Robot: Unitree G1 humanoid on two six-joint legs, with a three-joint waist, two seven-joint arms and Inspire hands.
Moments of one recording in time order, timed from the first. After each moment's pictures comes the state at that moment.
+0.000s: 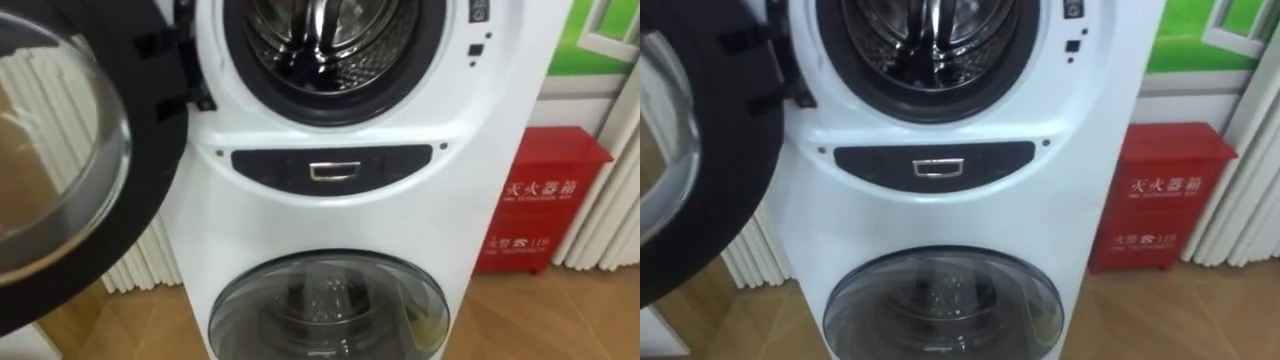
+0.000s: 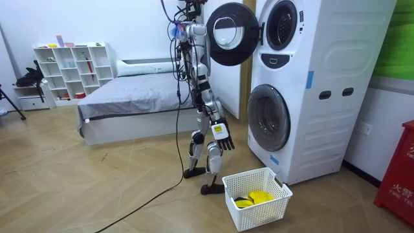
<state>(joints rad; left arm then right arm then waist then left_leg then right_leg) 0.22 0.18 0.28 1.11 -0.02 0.02 0.35 0.21 -0.21 -0.14 1.19 0.39 -0.02 0.03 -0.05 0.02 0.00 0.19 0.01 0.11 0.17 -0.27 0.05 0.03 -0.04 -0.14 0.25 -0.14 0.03</state>
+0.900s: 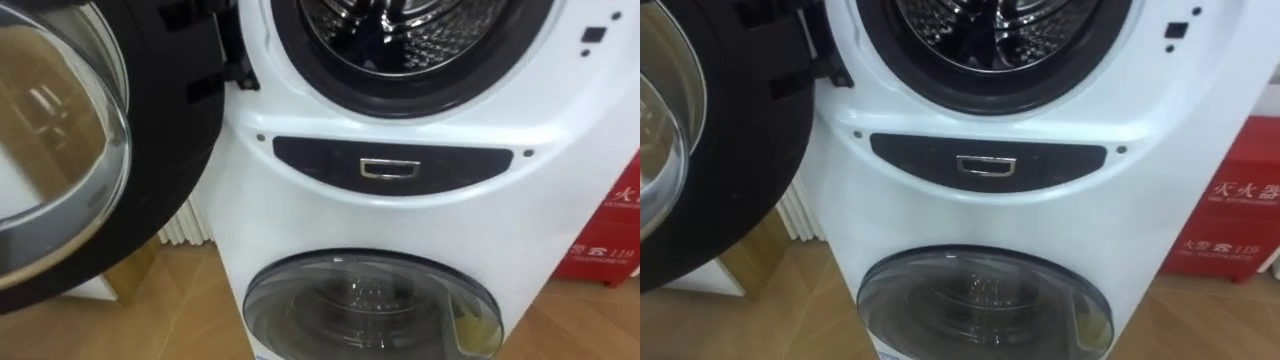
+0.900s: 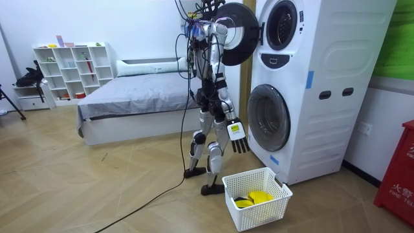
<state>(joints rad) 0.14 0.48 0.60 0.10 0.05 0.06 0.56 0.25 -0.26 -0.38 1.17 0.14 -0.05 0.01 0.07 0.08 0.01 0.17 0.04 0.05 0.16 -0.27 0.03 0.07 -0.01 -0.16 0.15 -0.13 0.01</state>
